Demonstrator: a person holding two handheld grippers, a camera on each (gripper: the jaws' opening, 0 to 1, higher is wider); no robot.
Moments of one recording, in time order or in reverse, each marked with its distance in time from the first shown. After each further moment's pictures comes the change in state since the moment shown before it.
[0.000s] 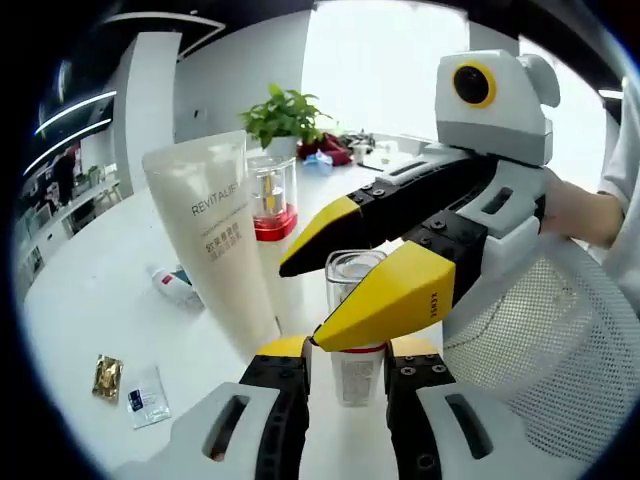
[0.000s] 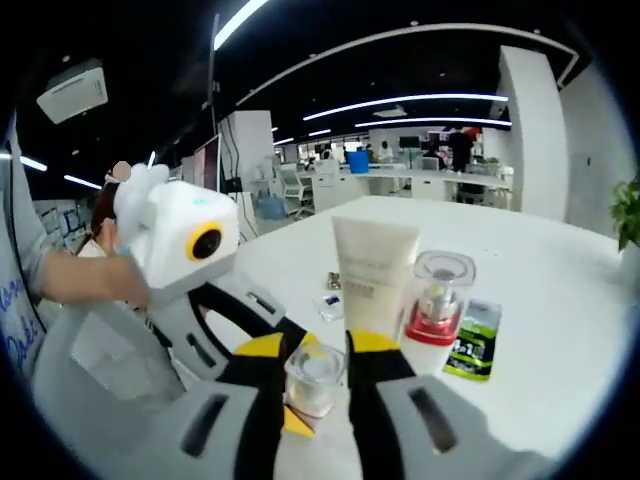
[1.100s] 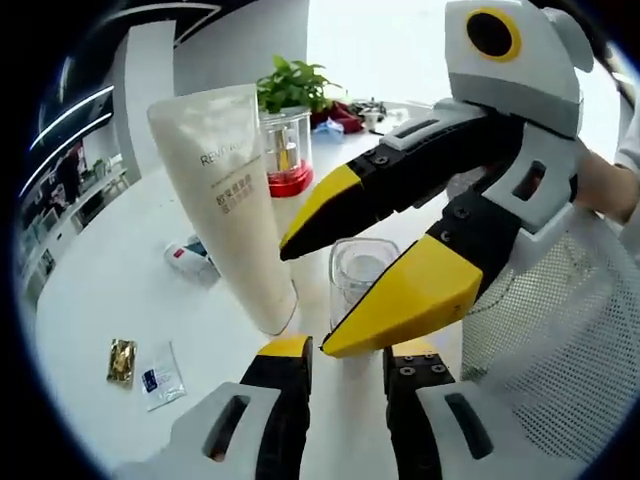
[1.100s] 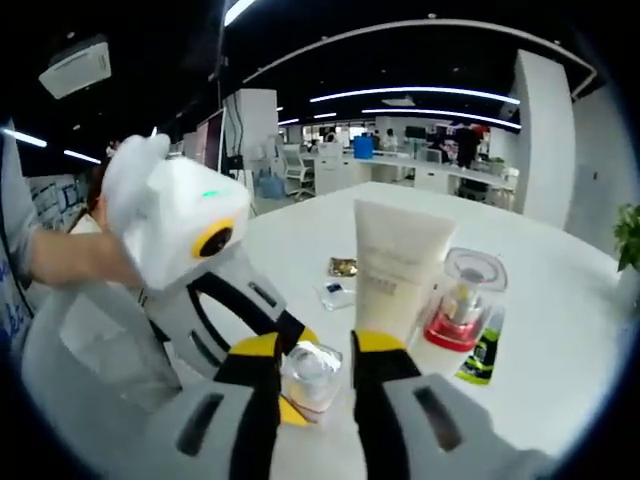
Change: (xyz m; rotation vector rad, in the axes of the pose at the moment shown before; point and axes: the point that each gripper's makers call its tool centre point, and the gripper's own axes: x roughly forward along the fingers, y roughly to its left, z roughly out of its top) left arm -0.001 0.011 -0.026 0.024 0.139 0.062; right arm 0.011 0.007 -0.008 -0.064 0.077 0.003
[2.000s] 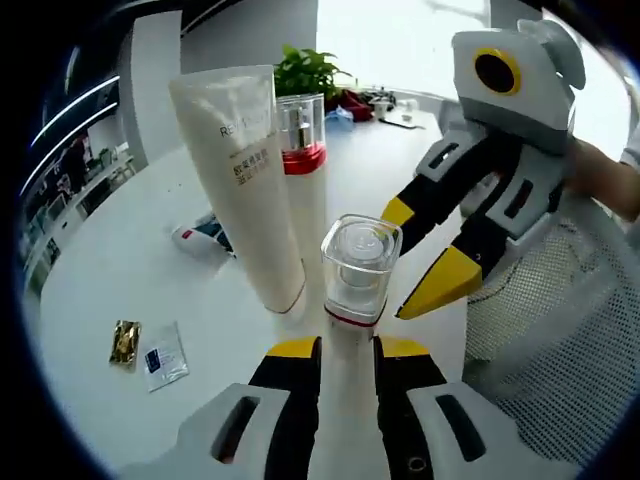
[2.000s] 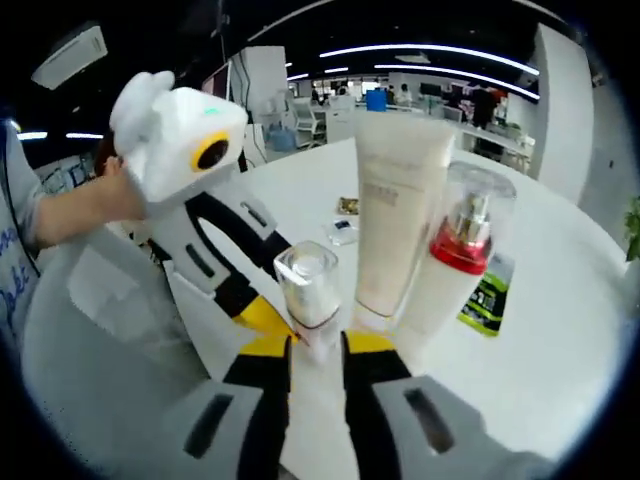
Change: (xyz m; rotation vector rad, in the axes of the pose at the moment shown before) left arm -0.007 0.005 -0.012 -0.037 0.046 0.024; right arm -0.009 -0.001 -0.057 0.003 0.236 0.065
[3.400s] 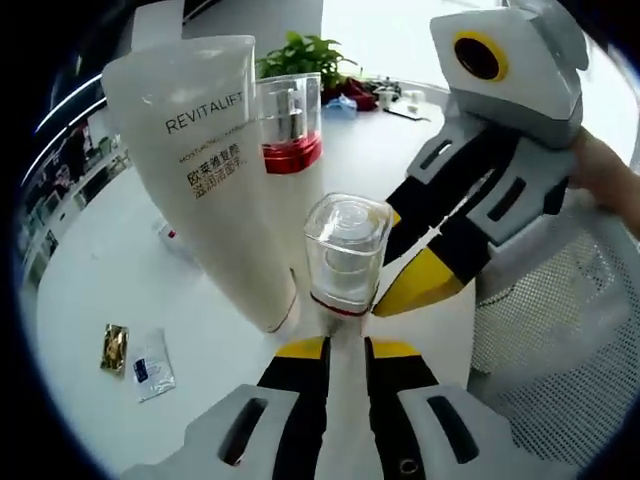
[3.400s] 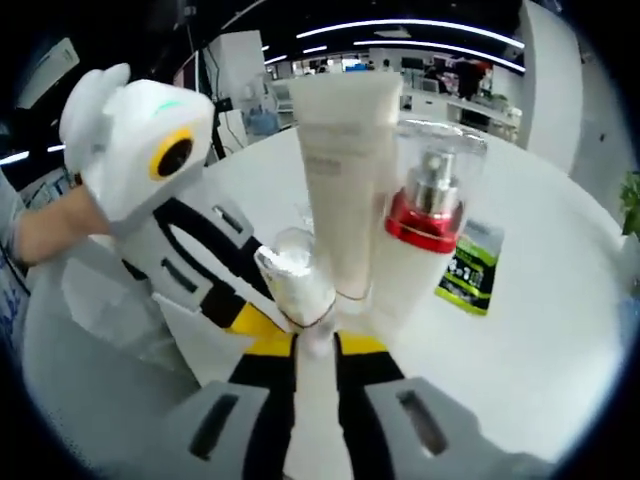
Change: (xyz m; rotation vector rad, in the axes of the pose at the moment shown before) left arm 0.026 -0.003 0.008 -0.019 0.051 0.007; right arm -0.002 -0.027 -0.012 0.093 0.076 -0.038
